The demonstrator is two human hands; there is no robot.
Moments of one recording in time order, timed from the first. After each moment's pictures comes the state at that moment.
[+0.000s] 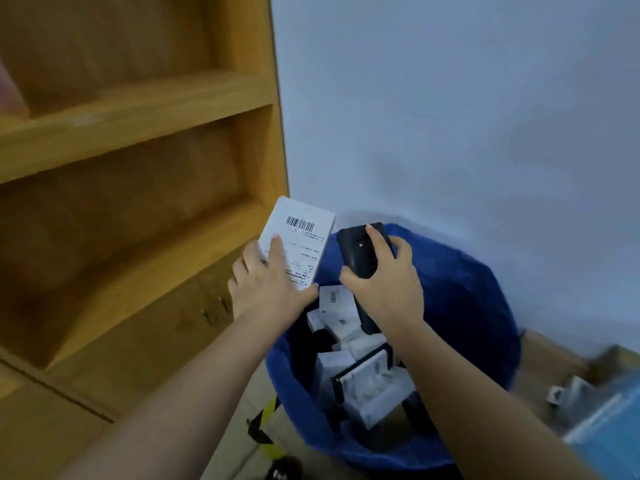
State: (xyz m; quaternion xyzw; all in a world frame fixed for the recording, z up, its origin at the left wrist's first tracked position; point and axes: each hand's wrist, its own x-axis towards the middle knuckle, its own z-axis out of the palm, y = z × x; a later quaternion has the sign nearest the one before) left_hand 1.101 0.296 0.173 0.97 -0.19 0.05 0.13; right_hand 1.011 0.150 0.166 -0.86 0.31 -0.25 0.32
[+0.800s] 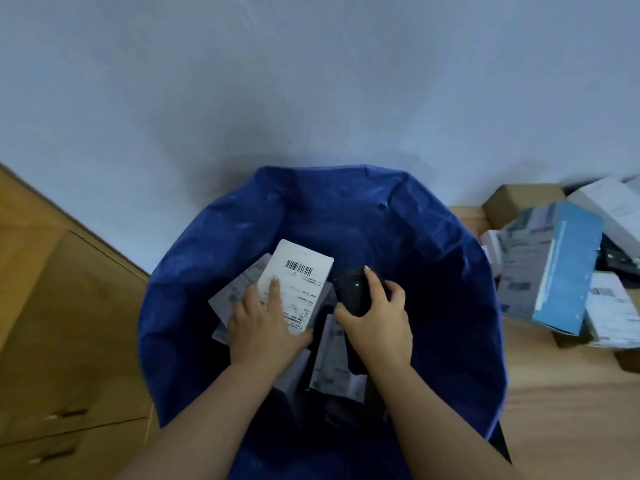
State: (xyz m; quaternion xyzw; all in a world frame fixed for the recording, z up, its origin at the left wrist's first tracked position) left_hand 1.202 0.141 -0.013 0.82 -0.53 -0.21 0.00; right_hand 1.039 0.101 -0.011 -0.61 0.72 -0.17 0.30
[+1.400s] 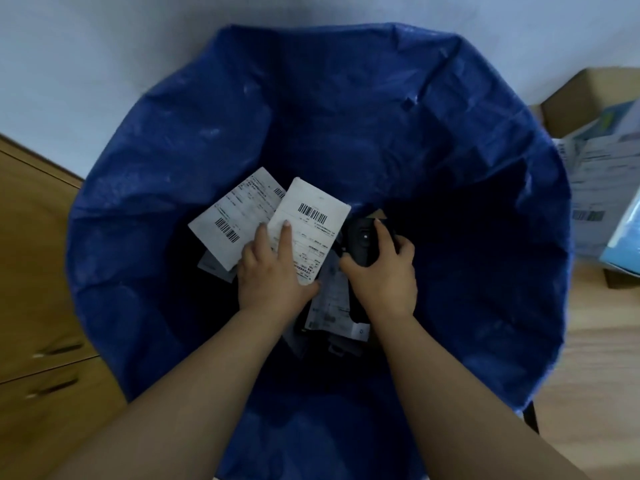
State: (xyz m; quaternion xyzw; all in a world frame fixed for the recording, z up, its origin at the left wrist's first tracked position) left_hand 1.192 0.130 -0.107 0.79 -0.57 -0.22 -0.01; right_hand 1.036 0.095 -0.104 -0.54 0.75 -0.12 0.35
